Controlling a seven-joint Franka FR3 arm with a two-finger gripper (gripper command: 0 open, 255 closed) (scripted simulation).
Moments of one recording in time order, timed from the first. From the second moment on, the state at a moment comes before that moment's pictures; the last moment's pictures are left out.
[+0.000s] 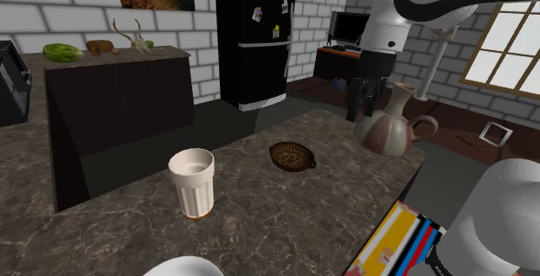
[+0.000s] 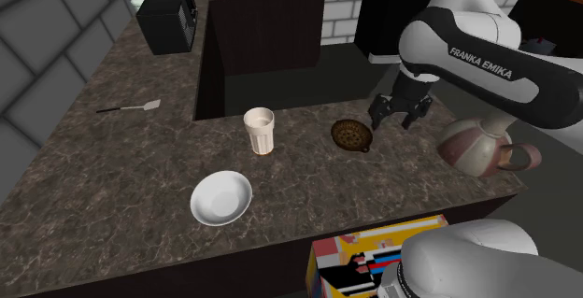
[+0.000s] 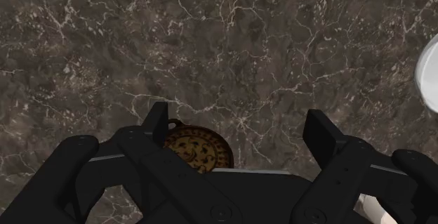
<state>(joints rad) 0.01 -0.75 -0.02 -2.45 0.12 1.65 -0.01</state>
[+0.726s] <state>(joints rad) 0.07 -0.50 0.11 -2.37 0.19 1.87 0.10</state>
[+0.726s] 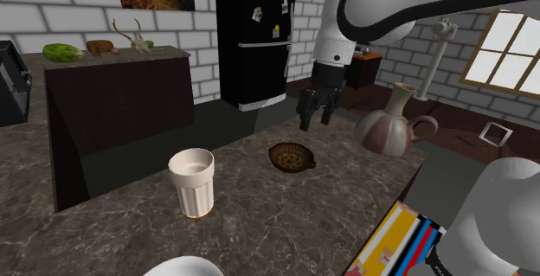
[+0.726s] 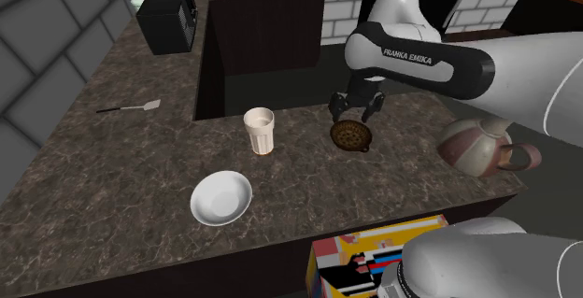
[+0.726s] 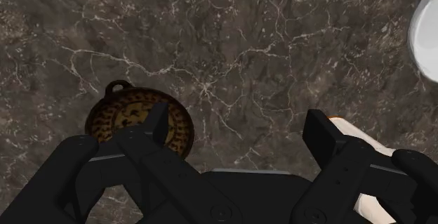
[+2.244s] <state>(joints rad) 0.20 0.24 0.32 -1.84 0.01 2.17 0.45</state>
